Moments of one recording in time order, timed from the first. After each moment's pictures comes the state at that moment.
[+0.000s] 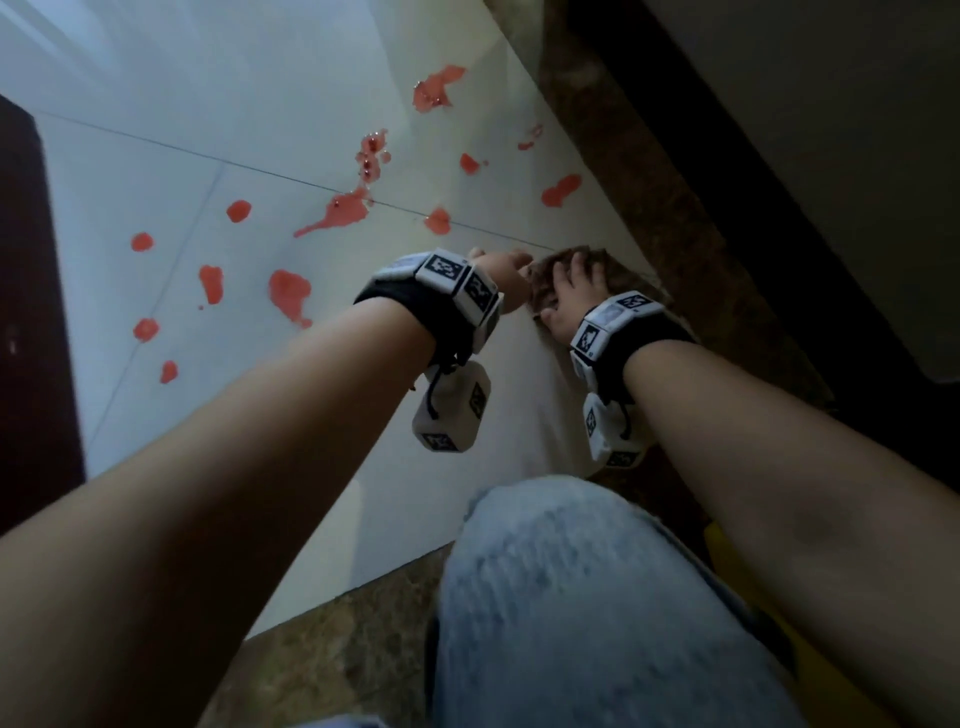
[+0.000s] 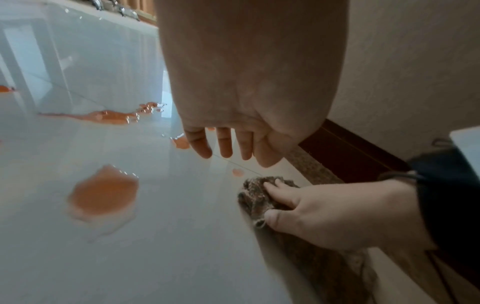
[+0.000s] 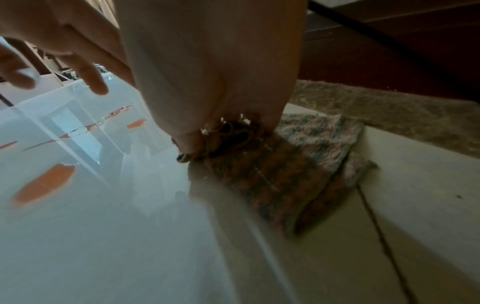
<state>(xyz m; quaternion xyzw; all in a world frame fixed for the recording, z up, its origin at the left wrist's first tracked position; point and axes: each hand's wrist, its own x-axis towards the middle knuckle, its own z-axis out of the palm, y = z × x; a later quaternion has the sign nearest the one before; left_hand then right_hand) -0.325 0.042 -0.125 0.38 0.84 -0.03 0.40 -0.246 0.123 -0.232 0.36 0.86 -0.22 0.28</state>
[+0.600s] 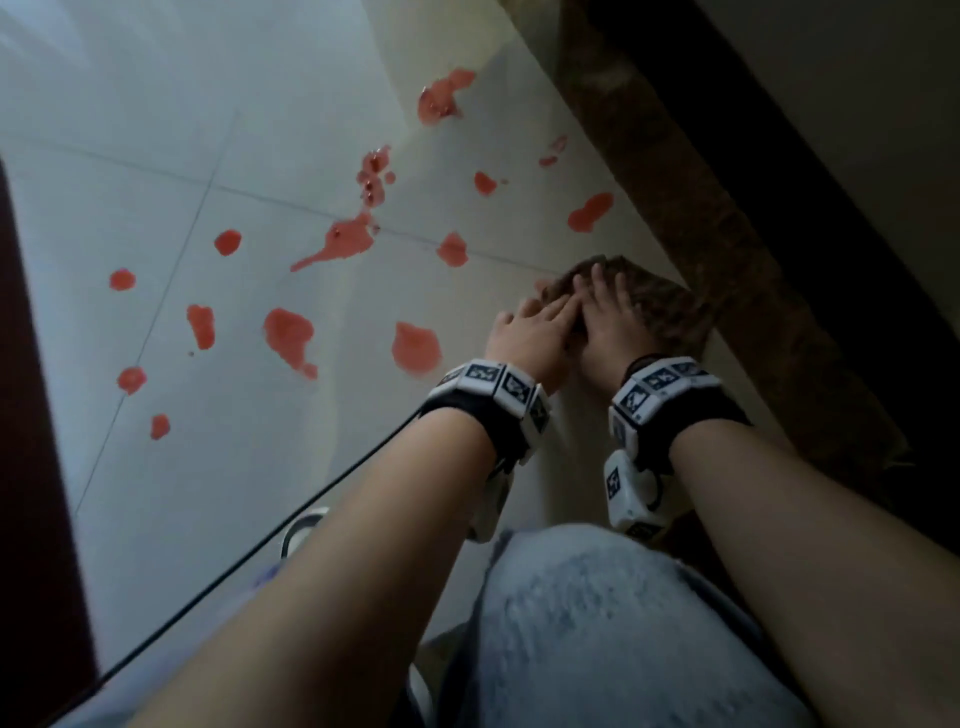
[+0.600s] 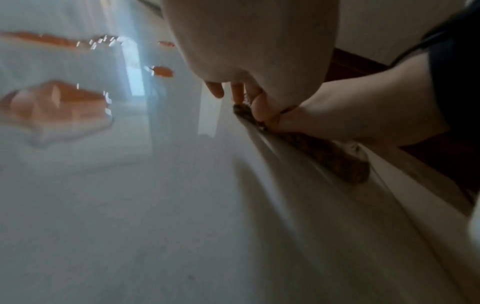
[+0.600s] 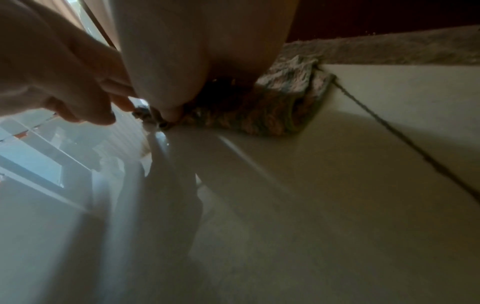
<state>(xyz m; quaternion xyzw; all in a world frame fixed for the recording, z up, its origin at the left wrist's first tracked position) -0.335 0.048 -0.212 0.49 0.81 -0.02 0.32 -0.259 0.130 -0.251 0.36 0.87 -0.28 0.20</state>
